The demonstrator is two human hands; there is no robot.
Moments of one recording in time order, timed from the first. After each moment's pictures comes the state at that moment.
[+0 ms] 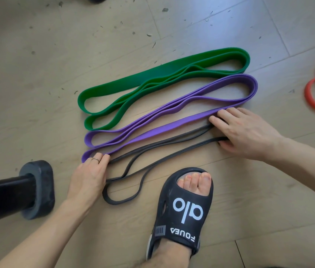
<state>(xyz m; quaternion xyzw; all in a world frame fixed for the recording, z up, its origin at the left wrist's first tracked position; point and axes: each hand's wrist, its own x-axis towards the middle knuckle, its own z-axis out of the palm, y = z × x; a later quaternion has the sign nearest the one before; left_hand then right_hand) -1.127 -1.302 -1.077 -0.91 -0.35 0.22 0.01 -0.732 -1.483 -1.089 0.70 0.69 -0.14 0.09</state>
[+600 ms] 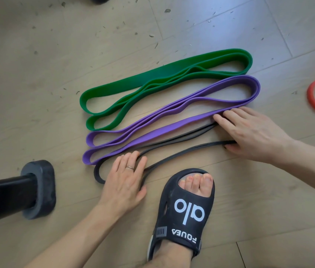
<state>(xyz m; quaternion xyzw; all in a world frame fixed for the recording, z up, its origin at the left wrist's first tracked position) -1.080 -1.357 -1.081 -0.94 -0.26 0.23 -0.02 -0.725 -1.488 -1.087 0.70 0.70 -0.13 0.08</state>
